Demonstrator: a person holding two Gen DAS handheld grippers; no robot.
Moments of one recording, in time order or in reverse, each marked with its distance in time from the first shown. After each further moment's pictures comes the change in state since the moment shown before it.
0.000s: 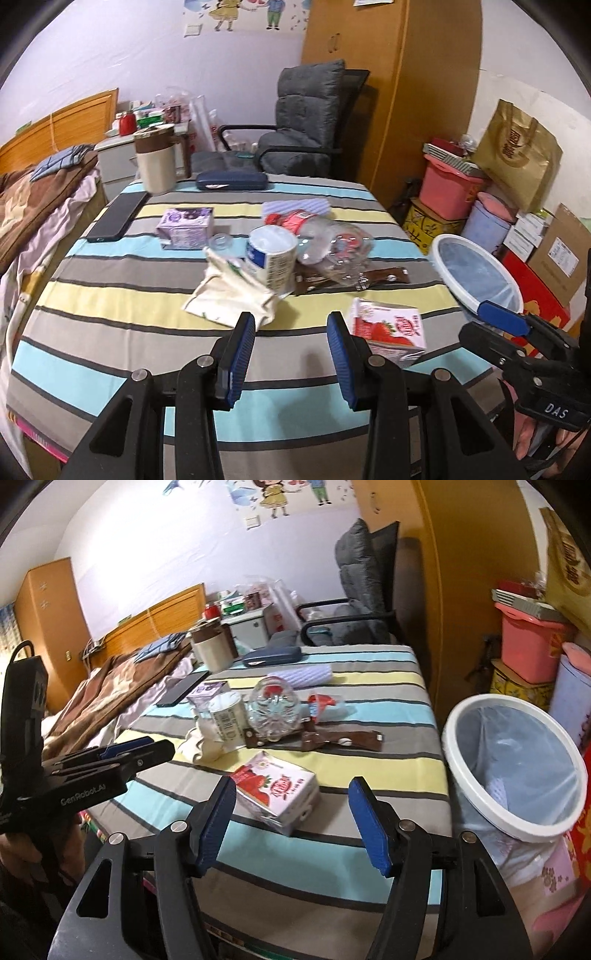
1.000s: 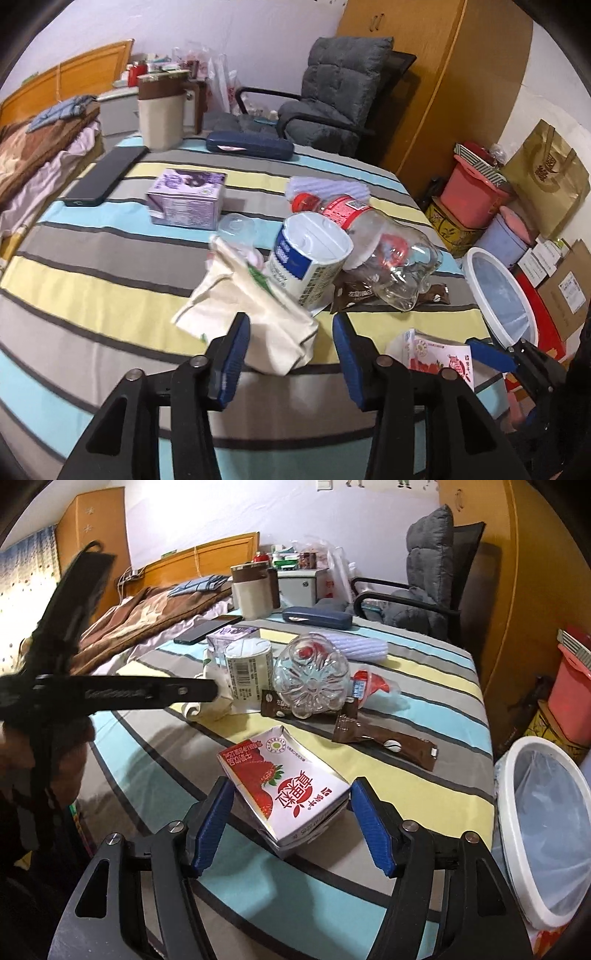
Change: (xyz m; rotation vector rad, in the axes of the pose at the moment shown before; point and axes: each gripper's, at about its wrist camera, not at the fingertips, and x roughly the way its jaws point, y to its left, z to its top) left arm 0.077 0.034 0.019 -0.126 0.110 -0.035; right arm 0.055 0.015 0.001 -0.268 0.140 0.083
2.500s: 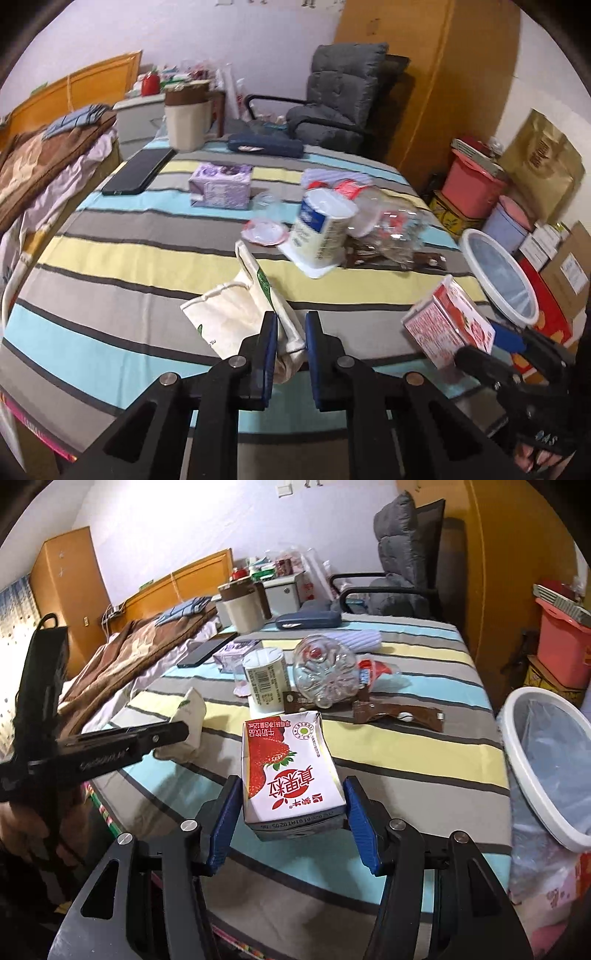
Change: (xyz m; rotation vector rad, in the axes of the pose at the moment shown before) left arm -0.057 0.008 -0.041 0.044 -0.035 0.045; right arm -0.028 0.017 -0.010 0.193 -0.029 0.012
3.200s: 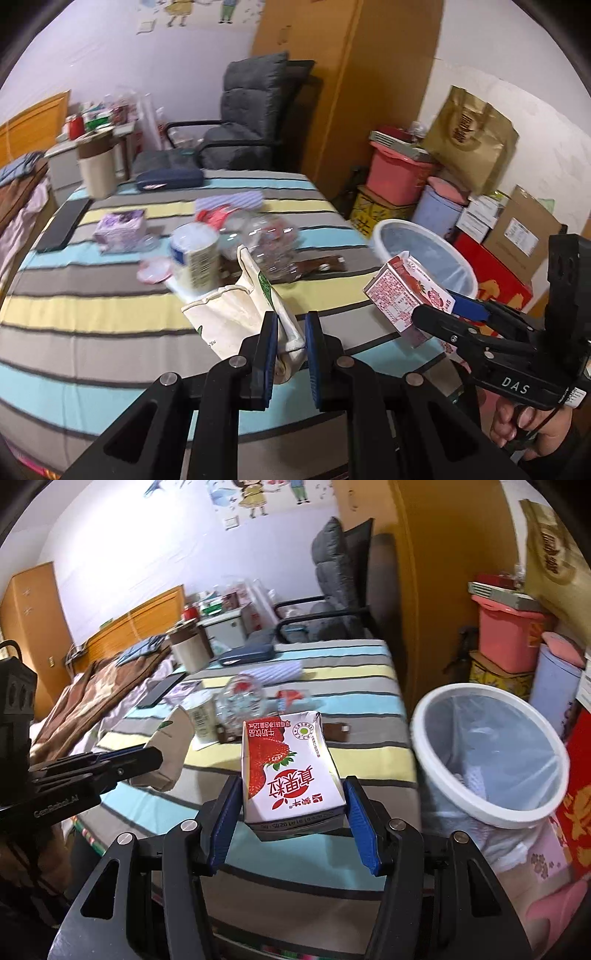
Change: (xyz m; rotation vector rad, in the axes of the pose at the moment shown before) left arm -0.016 -0.082 0.010 0.176 -0.039 -0.210; right arm -0.041 -0.047 -0.002 0.117 -0.105 -0.151
